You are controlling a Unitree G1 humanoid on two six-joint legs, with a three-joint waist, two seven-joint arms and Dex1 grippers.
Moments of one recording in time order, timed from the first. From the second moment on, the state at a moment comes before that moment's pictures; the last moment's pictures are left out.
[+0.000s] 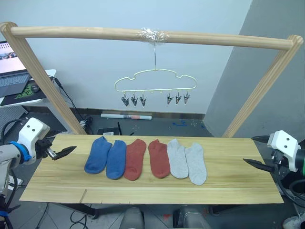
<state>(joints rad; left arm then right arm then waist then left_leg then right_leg) -0.12 1.02 0.27 0.44 -0.16 -0.01 -1.01 0.14 -1.00 -0.31 -0.11 0.25 0.14 1.09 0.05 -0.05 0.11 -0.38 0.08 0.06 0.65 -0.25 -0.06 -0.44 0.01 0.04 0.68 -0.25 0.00</state>
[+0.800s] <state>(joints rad) -0.08 0.72 0.32 0.07 -0.29 0.14 -0.77 0.17 -0.89 -0.26 -0.35 0.30 0.24 1.02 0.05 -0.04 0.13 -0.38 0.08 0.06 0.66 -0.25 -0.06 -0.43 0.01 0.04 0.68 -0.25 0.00</state>
